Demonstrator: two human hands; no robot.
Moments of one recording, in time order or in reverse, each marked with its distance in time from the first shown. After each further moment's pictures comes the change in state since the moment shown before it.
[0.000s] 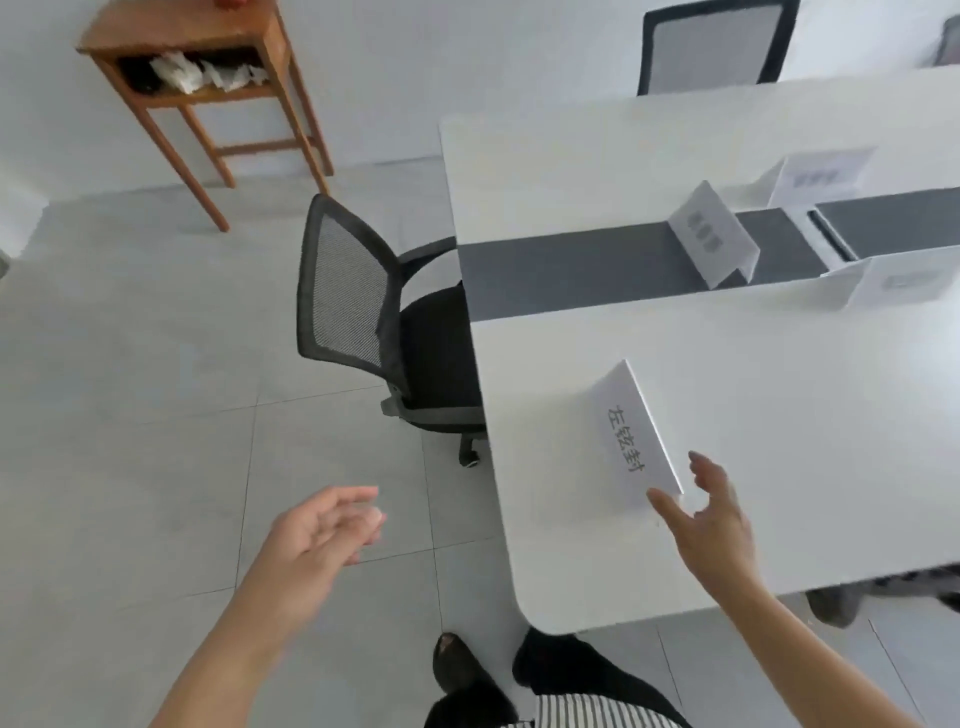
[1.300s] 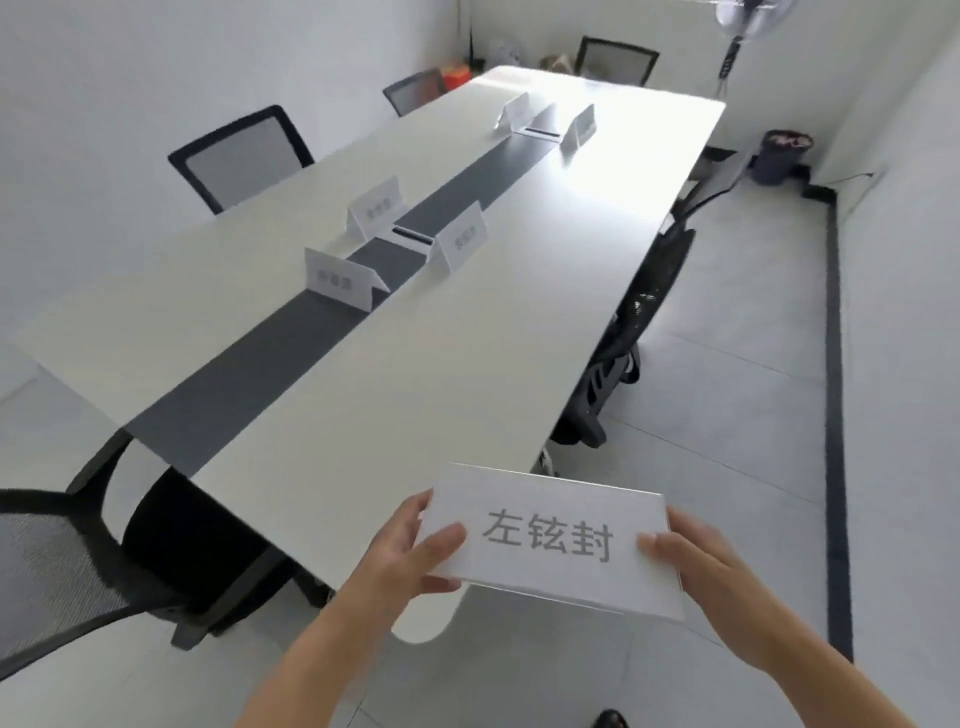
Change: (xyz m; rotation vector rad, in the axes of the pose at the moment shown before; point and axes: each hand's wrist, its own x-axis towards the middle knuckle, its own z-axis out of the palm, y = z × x) left_hand -0.034 0.046 0.157 0.203 -1.082 0.203; right_hand -0.278 0.042 -0.105 0.860 0.167 0.125
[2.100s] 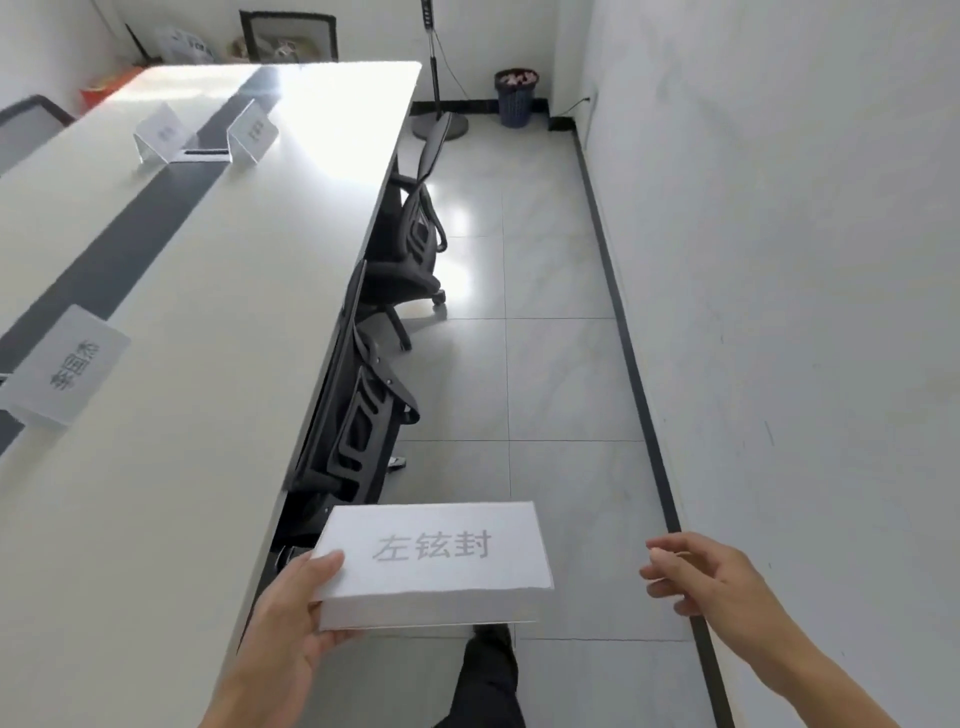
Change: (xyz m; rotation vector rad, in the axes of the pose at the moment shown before) left_hand 0.307 0.062 0.309 -0.056 -0.016 -0.184; right_hand 0.029 0.082 -0.421 0.030 0.699 0.301
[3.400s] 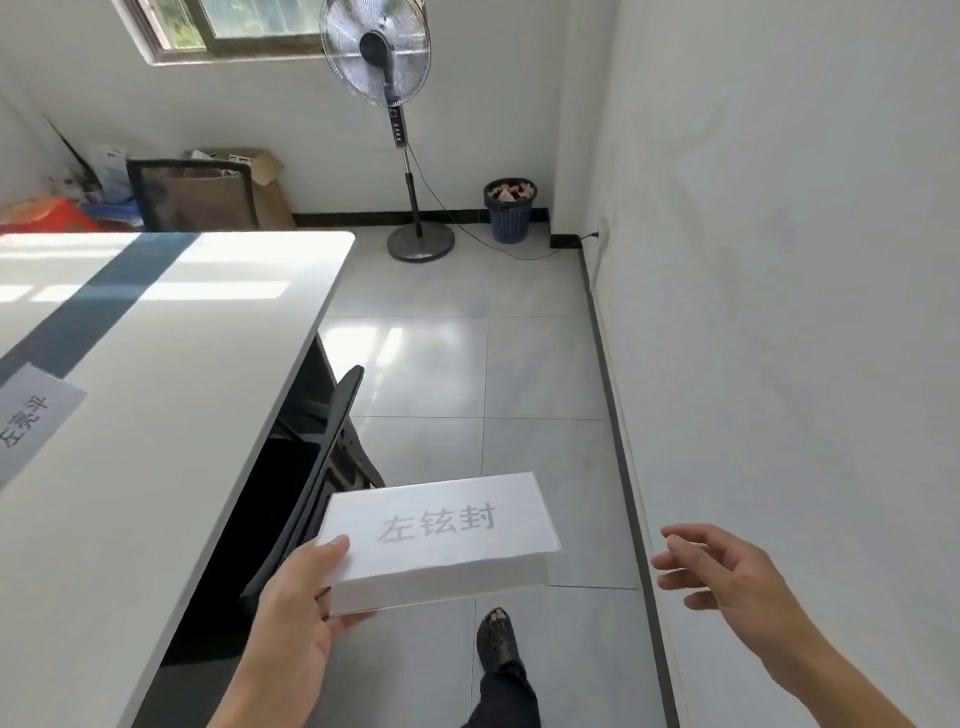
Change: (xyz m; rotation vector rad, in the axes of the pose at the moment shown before) left_hand 0.736 0.491 0.450 -0.095 0.073 0.143; right_hand 0.845 -0.485 -0.220 0.132 0.048 -0.114
